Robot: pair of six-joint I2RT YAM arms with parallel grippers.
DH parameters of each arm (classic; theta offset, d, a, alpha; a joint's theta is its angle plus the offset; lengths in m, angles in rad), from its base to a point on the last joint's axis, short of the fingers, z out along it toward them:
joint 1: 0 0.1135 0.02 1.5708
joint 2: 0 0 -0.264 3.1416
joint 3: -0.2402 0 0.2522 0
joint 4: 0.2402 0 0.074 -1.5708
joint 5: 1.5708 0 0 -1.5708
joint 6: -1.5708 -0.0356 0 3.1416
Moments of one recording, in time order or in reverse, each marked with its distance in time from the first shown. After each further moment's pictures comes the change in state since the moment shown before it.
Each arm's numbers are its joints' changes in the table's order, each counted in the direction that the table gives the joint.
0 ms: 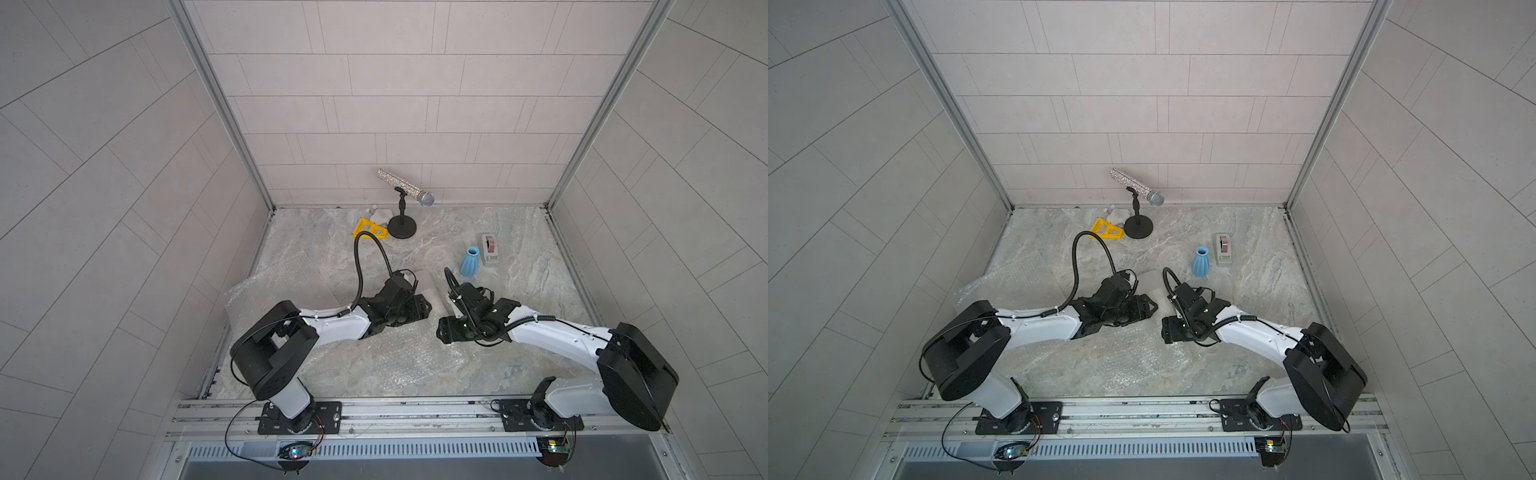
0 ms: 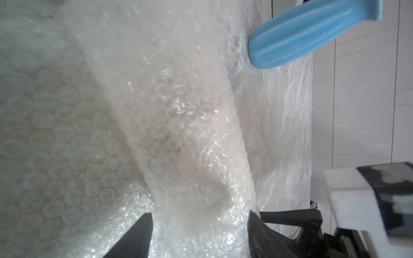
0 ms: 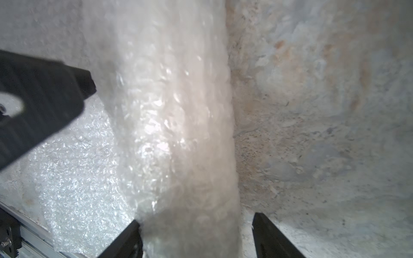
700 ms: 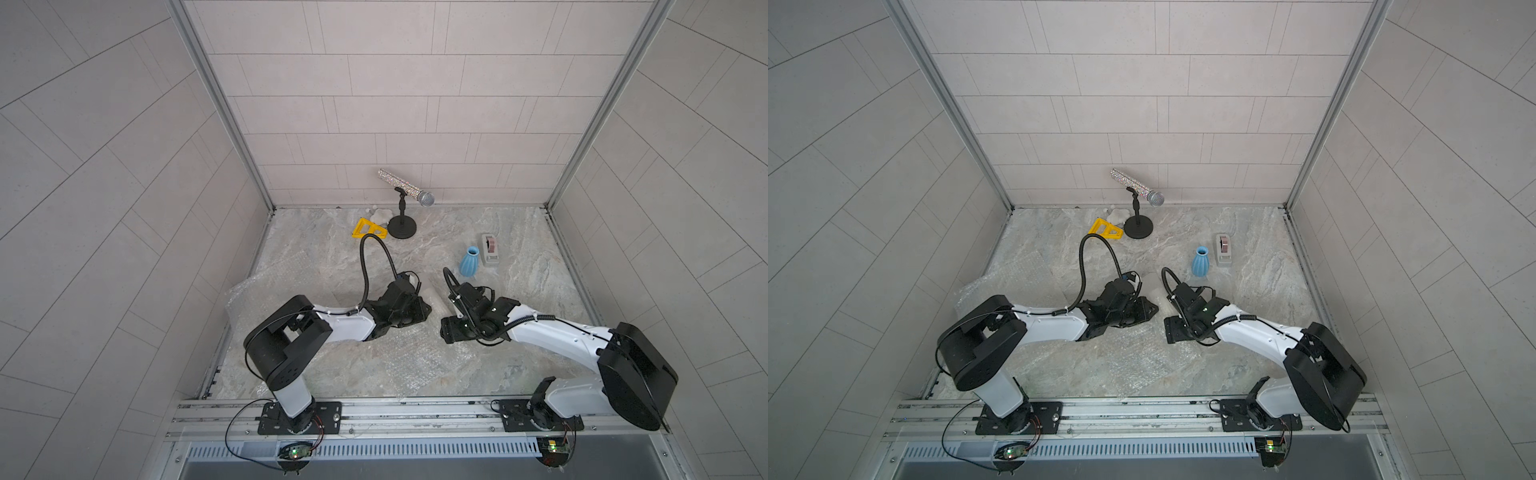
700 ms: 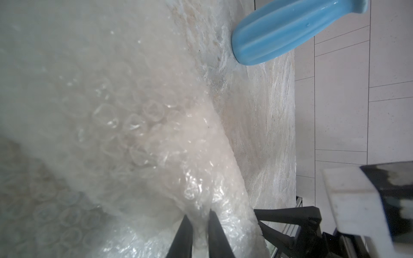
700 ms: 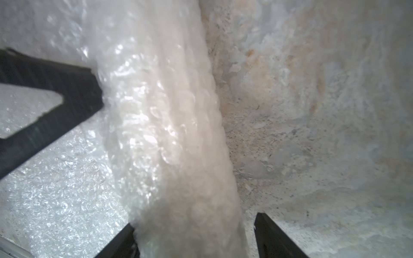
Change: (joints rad) left arm -0.007 -0.066 0.033 -0.167 0.032 0.023; right arm 0.004 -0.003 -0.024 0.057 0.075 0.033
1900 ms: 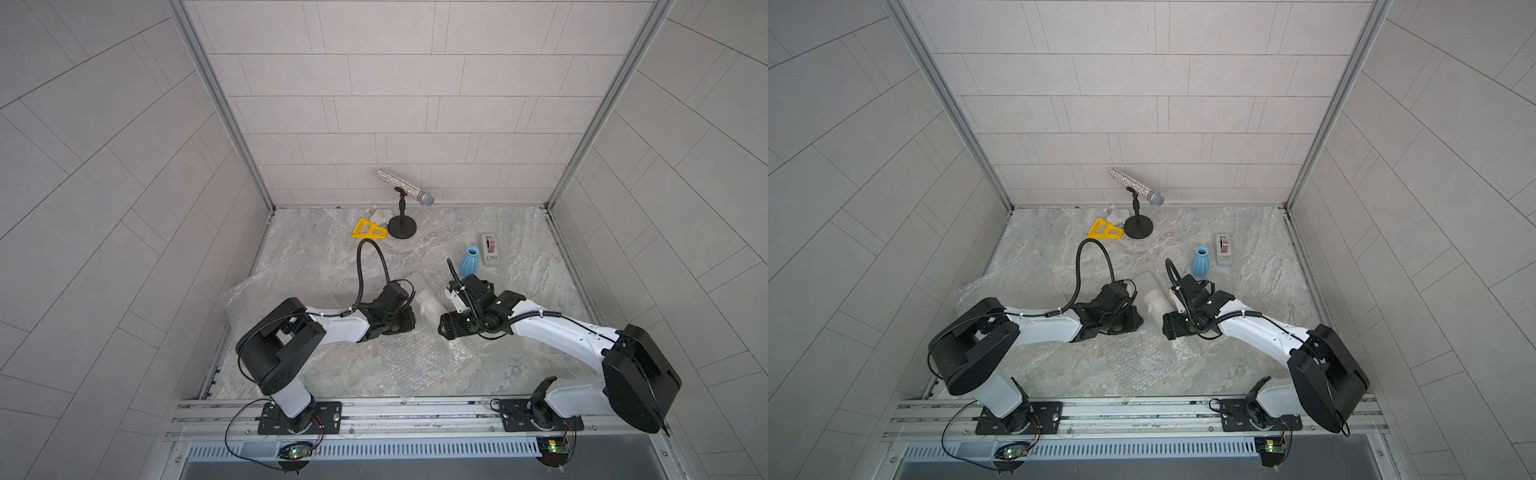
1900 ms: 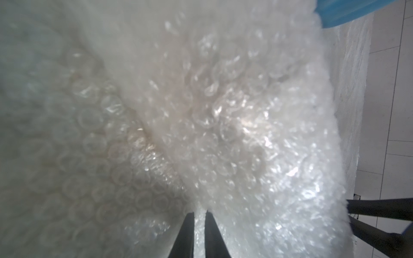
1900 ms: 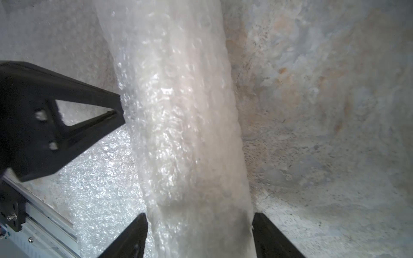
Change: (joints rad) left arm 0.040 0.074 0.045 0.216 -0.029 -0.109; right arm -0.046 0.014 -0.038 0.023 -0.130 0.118
